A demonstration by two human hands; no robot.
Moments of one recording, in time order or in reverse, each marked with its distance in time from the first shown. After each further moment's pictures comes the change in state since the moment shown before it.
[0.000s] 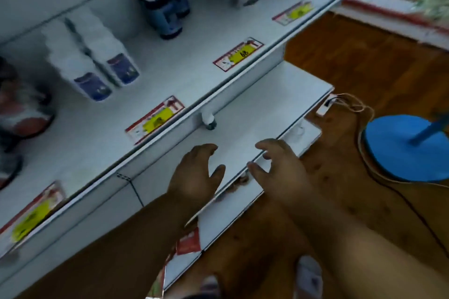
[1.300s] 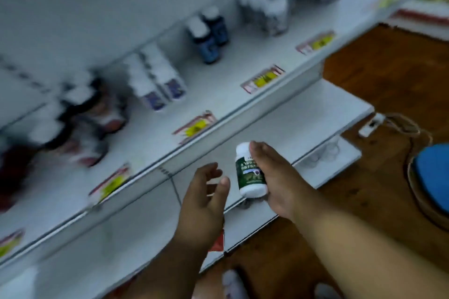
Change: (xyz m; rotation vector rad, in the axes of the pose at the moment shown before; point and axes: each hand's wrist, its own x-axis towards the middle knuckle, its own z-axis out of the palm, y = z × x) left_hand -0.094 0.074 -0.042 -0.583 0.299 -0.278; right_hand -0.005 -0.071 -0.032 1.160 -0.481 0.353
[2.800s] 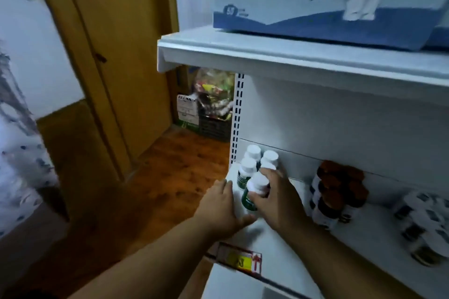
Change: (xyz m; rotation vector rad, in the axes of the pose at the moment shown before) left_hand -0.195 -0.426 -0.927 0.620 0.299 -0.399; right_hand -0.010 0.508 0.945 -1.443 -0.515 -0.623
